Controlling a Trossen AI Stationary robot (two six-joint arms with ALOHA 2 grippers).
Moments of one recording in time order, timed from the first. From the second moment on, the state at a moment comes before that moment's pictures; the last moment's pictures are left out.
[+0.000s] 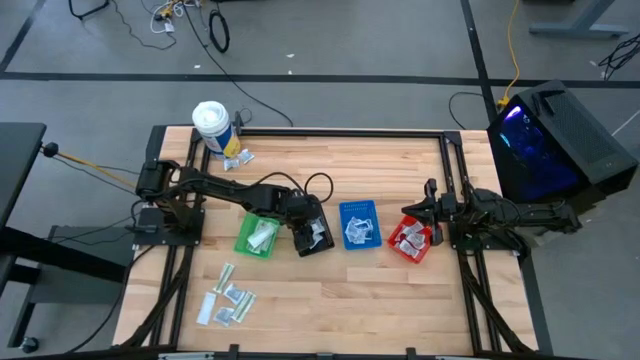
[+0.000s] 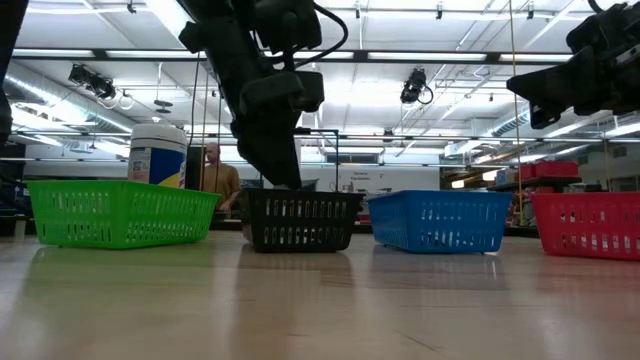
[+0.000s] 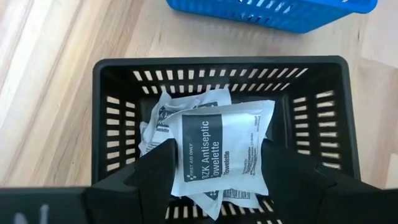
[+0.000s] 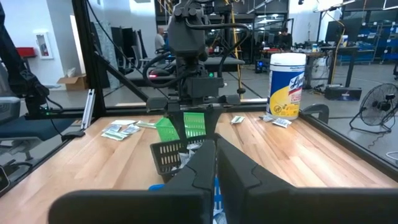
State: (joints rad) left arm -0.03 1.75 1.14 -0.44 -0.09 -0.30; right arm 0.04 0.01 0.02 0.03 0.04 0.02
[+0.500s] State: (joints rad) left arm -0.03 1.75 1.14 -0.45 -0.05 -0.31; right arm 0.04 0.01 0.02 0.03 0.04 0.02
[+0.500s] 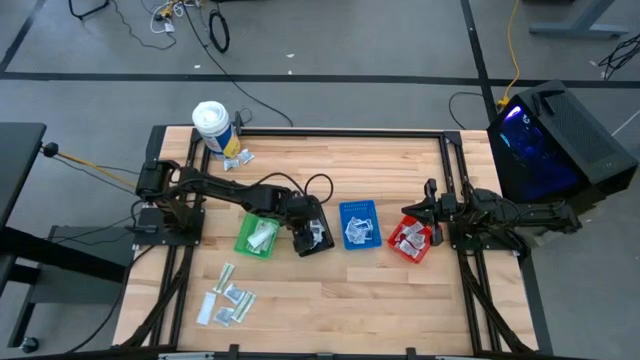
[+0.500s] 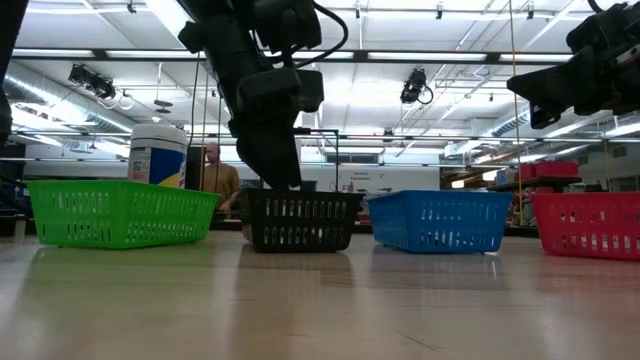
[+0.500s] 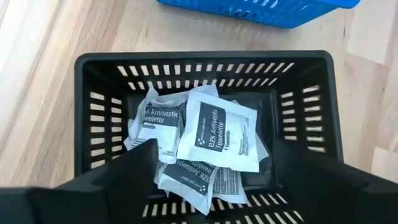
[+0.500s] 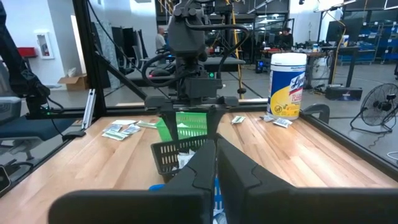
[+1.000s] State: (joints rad) left arm -0.10 1.68 1.30 -0.81 -0.05 -0.24; right arm 0.04 0.00 0.02 0.03 0.04 0.02
